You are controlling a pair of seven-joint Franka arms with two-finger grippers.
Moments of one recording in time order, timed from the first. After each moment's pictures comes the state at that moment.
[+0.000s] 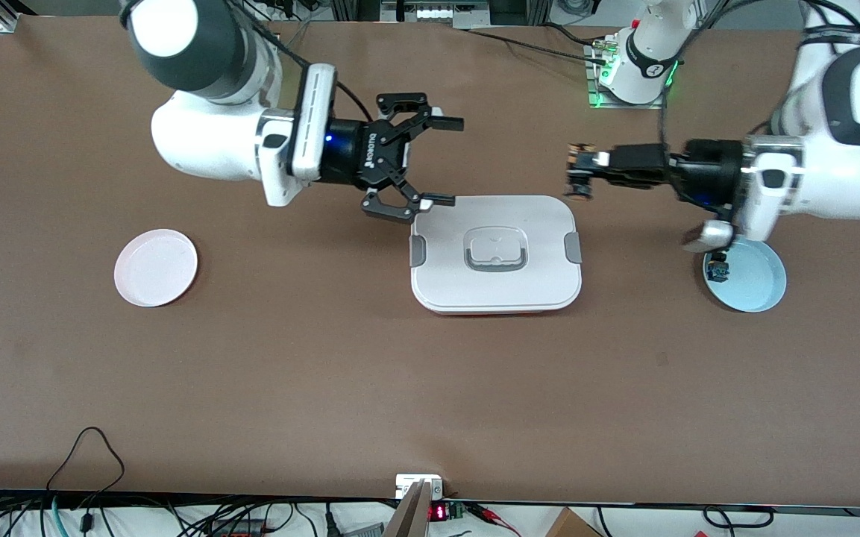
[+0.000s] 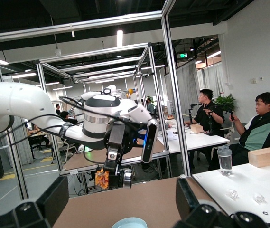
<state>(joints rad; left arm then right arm) 0.51 0.19 -0.55 -1.73 -1.11 1.54 -0.02 0.34 0.29 0.23 -1.59 1.78 2.20 -1.82</state>
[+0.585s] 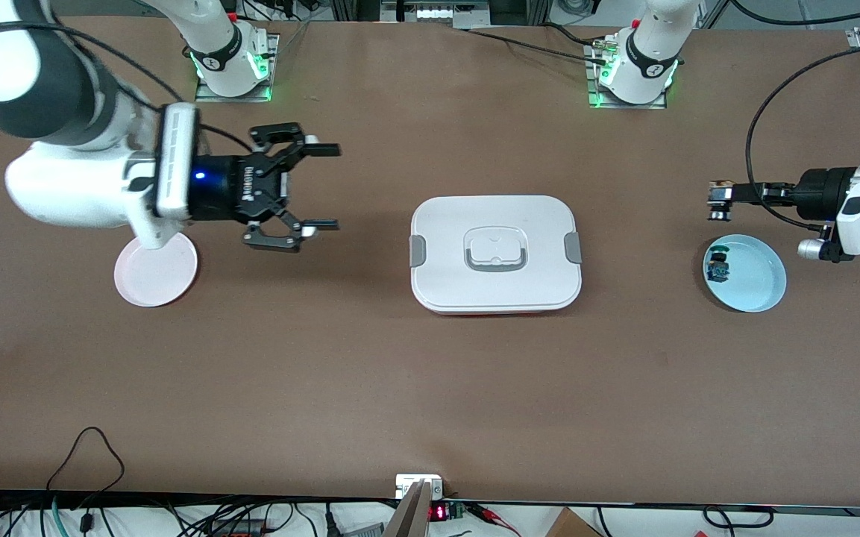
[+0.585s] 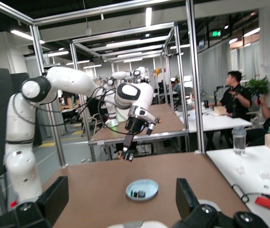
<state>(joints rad) 0.73 0.26 -0.55 -1.74 -0.25 1.44 0.11 0.27 0.27 -0.05 -1.63 1.55 1.73 -1.75</state>
